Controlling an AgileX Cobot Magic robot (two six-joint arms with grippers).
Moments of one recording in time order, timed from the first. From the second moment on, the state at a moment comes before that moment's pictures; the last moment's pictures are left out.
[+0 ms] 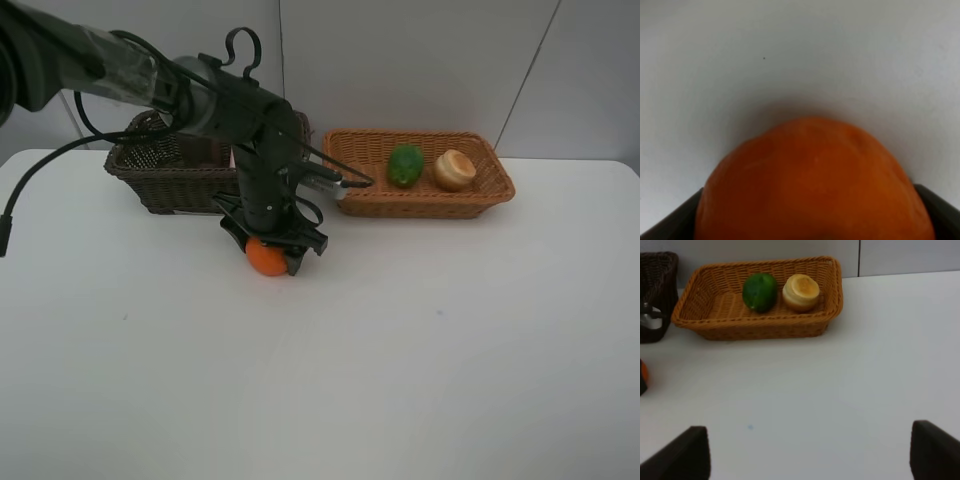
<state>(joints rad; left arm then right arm) -0.62 2.29 -1.57 0.14 0.77 -0.25 0.01 0.00 -0.52 0.04 1.06 0.05</state>
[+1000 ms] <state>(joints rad) -0.62 2.26 -1.57 0.12 0.82 -0.24 0.01 0.00 -0.52 0.04 1.06 0.05</state>
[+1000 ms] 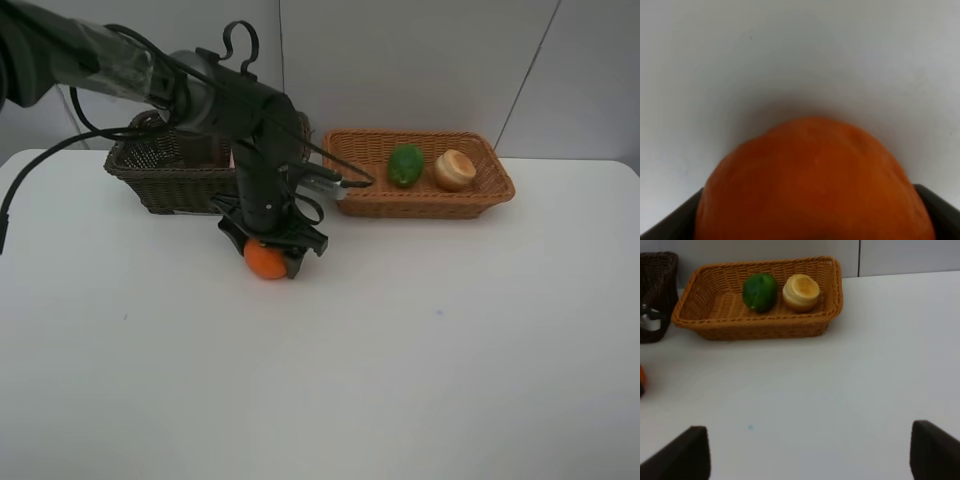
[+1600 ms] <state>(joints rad) -0.65 2.10 -1.57 0.11 0.84 -0.20 0.01 0.00 -0.52 0.04 1.06 0.05</state>
